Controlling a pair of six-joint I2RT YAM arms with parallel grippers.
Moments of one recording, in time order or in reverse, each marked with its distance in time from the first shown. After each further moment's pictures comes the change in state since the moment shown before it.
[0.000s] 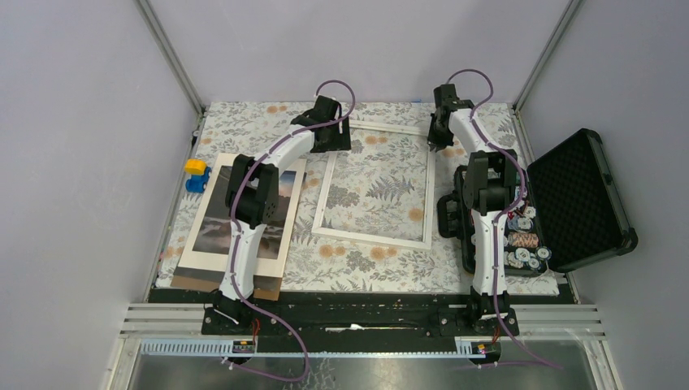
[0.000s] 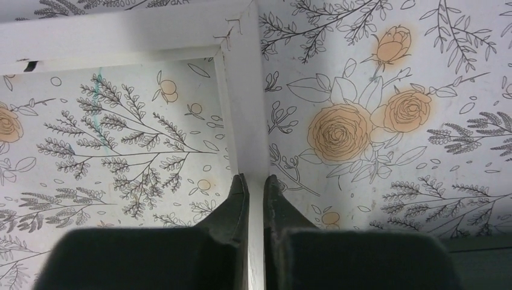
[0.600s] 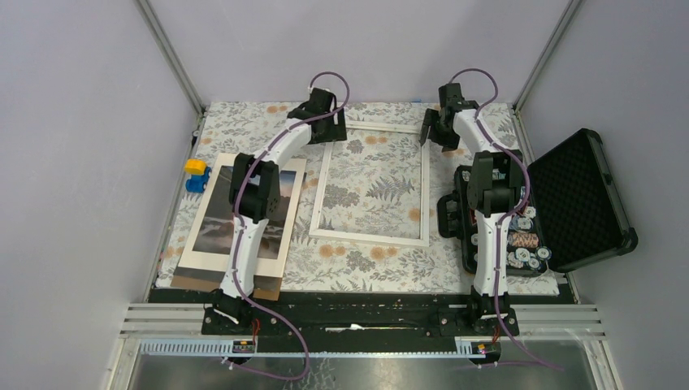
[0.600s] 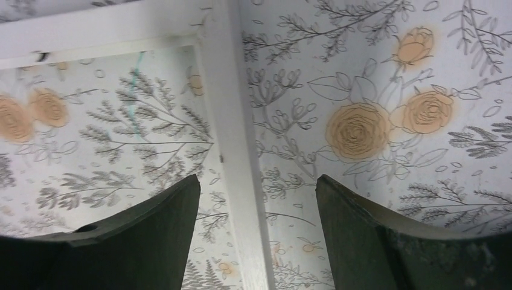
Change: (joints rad) left arm 0.035 0.098 0.173 -0.047 -0.040 0.019; right arm -0.014 -0.046 -0.059 0.047 -0.083 0.006
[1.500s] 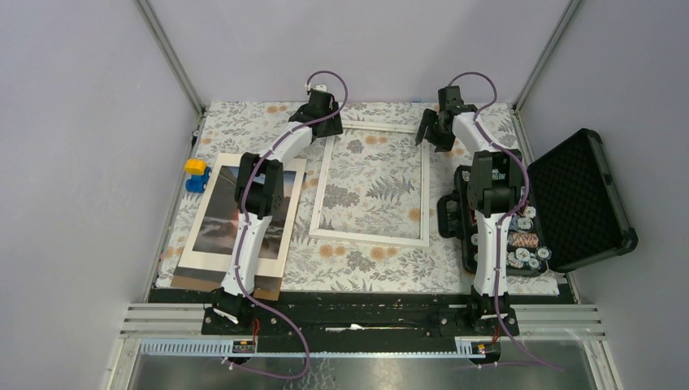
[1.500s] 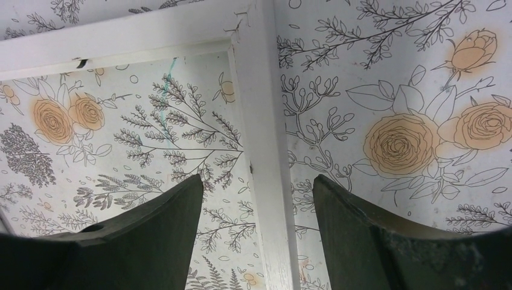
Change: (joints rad) left arm 0.032 0.119 0.067 0.178 -0.060 -0.006; right arm 0.000 -0.014 -0.066 0.108 -0.095 0.065
